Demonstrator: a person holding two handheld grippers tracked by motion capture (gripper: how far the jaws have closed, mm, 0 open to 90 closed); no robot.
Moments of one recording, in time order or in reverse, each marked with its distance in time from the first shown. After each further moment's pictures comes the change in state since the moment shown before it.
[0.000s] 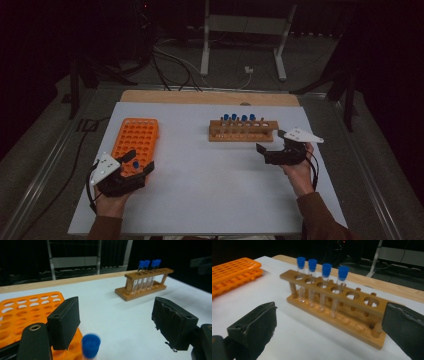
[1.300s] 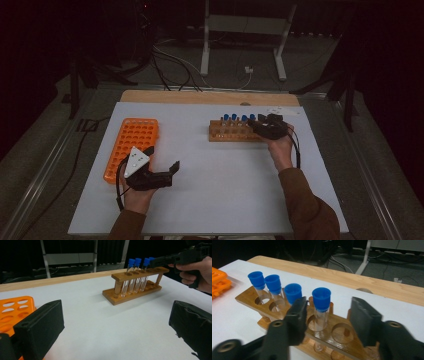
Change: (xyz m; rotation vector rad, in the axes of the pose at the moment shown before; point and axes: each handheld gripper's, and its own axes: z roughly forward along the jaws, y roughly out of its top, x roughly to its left) left arm -0.040 0.006 0.042 0.019 -0.036 -0.012; right arm -0.025 0.024 0.085 0.060 -0.060 0.094
